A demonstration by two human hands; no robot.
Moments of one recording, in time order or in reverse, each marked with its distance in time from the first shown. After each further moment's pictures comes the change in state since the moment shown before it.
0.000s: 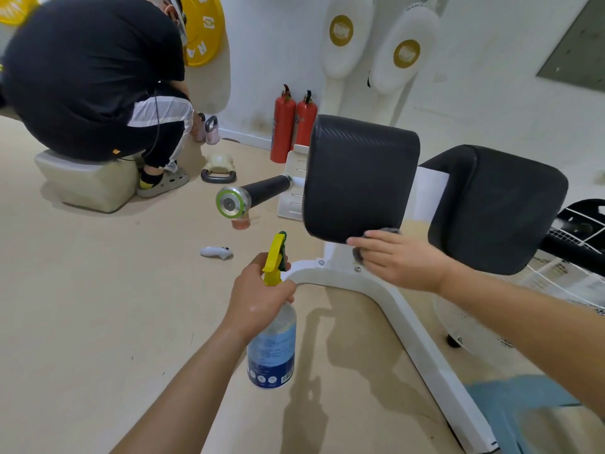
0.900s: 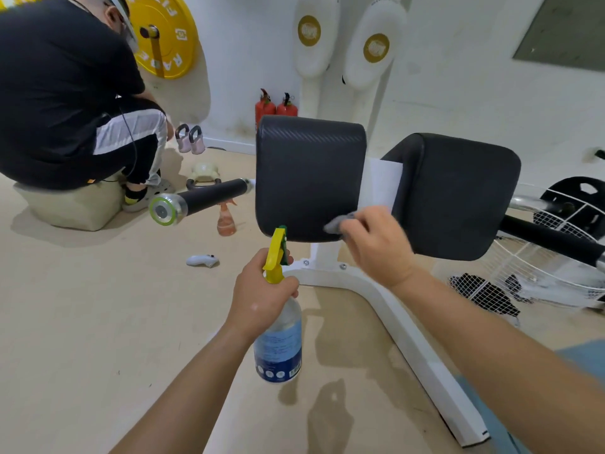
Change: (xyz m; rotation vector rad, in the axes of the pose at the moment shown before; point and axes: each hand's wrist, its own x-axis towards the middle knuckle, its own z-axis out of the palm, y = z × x) left_hand -0.012 0.039 0.069 0.050 0.022 0.100; right_hand -0.016 -0.002 0.002 0.303 0.338 0.767
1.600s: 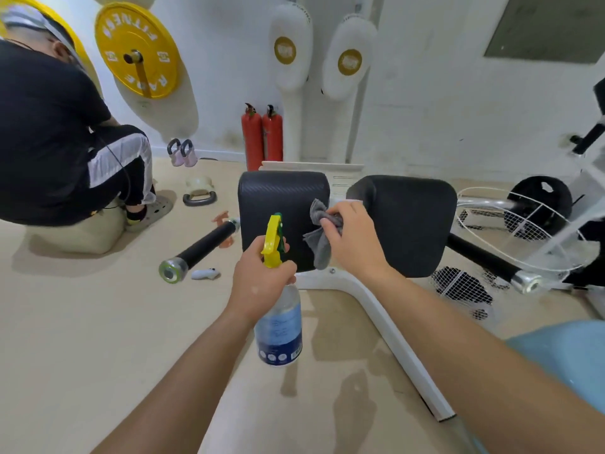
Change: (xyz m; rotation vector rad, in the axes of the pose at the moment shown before) left_hand 0.001 0.134 -0.017 -0.065 -0.029 -0.018; right_hand 0.084 -0.006 -0.097 0.429 -0.201 0.699
